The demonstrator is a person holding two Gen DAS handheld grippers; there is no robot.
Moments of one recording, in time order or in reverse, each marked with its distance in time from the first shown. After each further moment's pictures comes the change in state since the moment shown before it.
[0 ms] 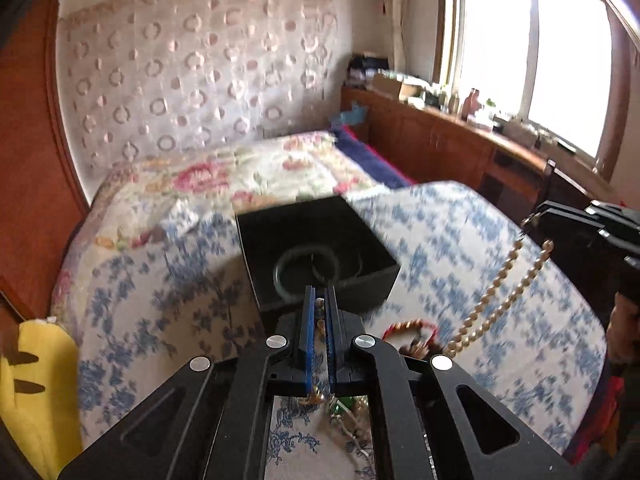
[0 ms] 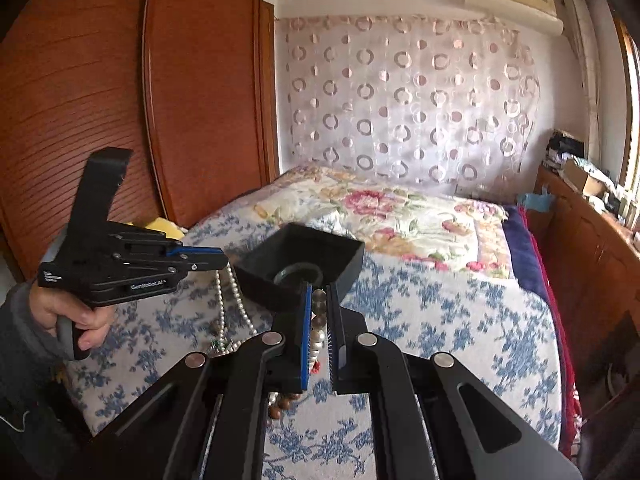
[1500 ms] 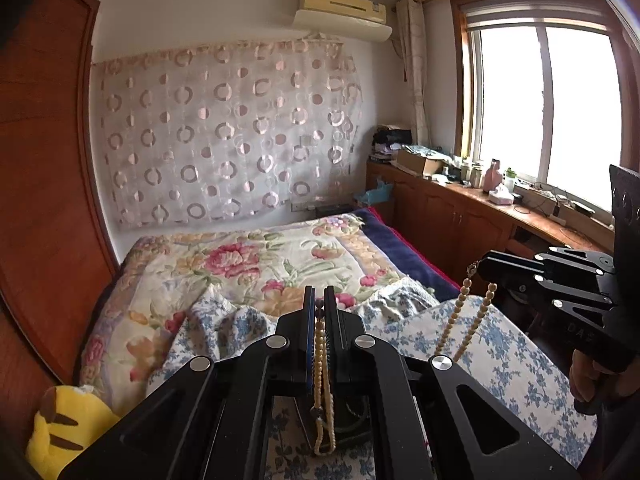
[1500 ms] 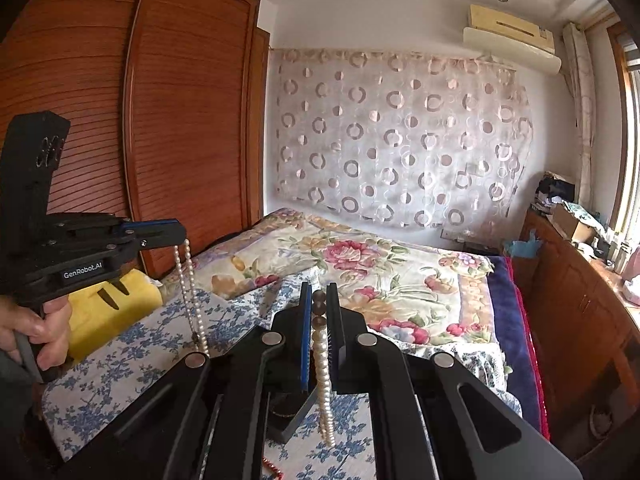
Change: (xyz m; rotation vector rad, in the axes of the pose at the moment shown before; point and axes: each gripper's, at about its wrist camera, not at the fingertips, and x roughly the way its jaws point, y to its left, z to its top) left arm -0.046 0.009 0.112 -0.016 -0.241 0.101; right arm 0.030 -0.022 0.111 -0.038 -0.114 -0.065
